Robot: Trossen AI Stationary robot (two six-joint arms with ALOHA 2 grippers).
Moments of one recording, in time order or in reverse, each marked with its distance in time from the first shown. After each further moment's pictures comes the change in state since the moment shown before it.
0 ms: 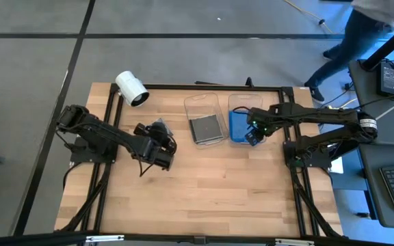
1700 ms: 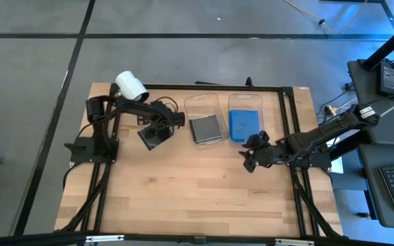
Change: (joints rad) left arm 0.593 0.298 0.002 0.149 0.285 -0.149; right arm 0.574 -0.119 -0.330 0.663 0.445 0.057
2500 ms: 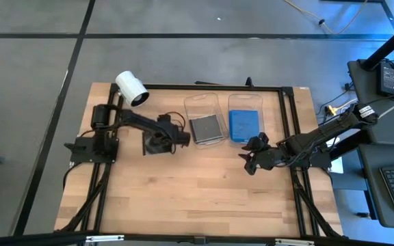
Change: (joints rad) left arm -0.262 0.083 0.016 0.054 -0.006 -0.102; right arm 0.036 0.000 0.000 0.021 0.003 -0.001
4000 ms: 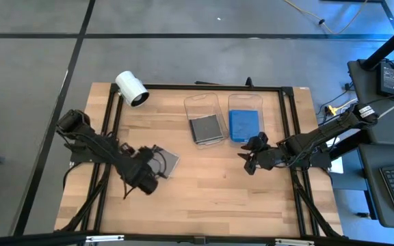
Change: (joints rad) left arm -0.649 -0.342 0.073 -0.598 0.311 0.104; right arm 0.000 0.001 0.000 0.023 0.023 -0.025
